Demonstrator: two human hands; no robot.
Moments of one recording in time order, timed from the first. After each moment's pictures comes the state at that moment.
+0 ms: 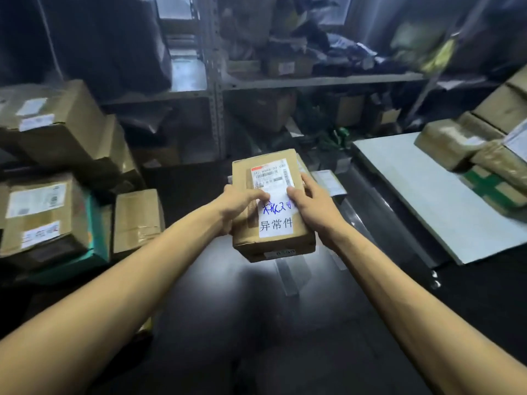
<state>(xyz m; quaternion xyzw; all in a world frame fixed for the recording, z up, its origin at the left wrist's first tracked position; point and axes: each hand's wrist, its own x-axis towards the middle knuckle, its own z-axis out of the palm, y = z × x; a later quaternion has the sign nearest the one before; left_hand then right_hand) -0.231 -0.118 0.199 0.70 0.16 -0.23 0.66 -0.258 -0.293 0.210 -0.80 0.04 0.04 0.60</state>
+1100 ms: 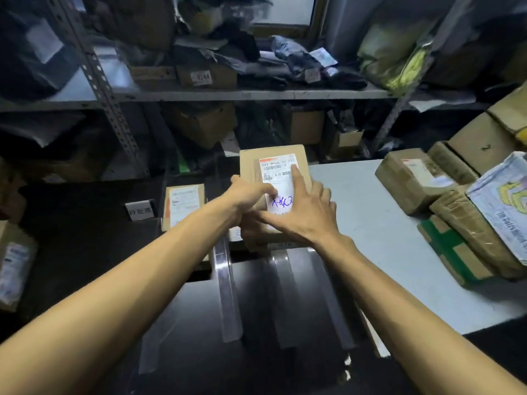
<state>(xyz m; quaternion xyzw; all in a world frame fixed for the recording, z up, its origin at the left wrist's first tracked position) -0.031 -0.454 0.212 0.72 0.22 -0.14 0.64 -0.065 -0.594 0.216 -0.98 -0.02 0.00 0.19</state>
